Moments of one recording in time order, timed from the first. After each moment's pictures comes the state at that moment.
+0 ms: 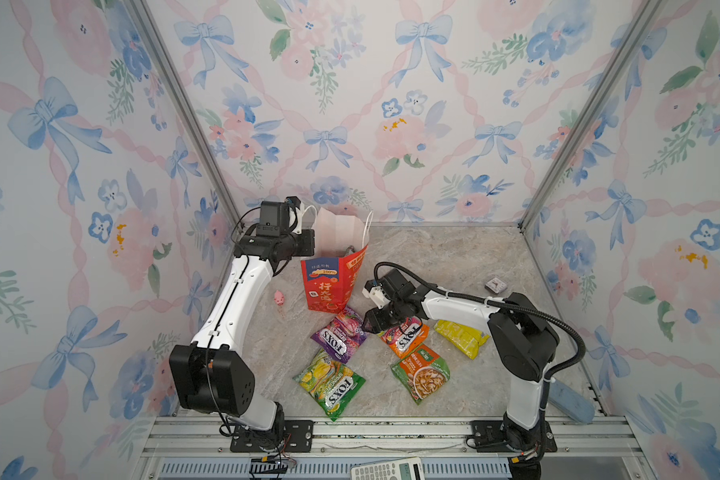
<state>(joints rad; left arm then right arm) -0.11 1.52 1.51 -0.69 0.16 -0.12 0.78 1.94 1.30 -0.42 -0.39 0.33</state>
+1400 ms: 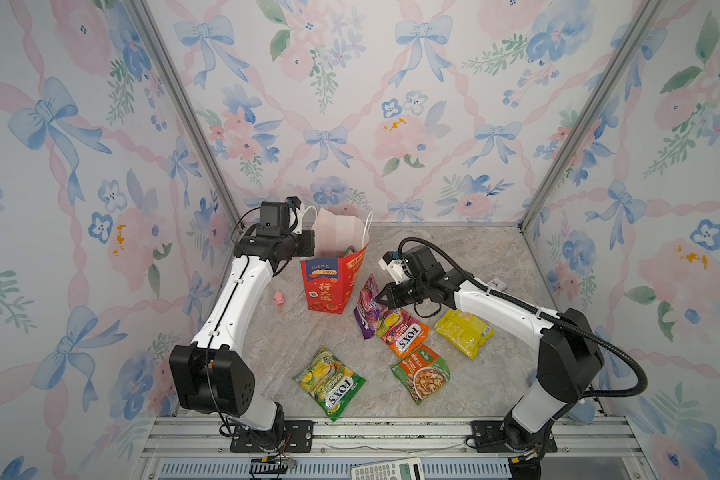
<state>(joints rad) -0.11 1.52 1.51 -0.69 0.16 -0.12 0.67 1.67 1.31 -0.47 -0.42 0.38</state>
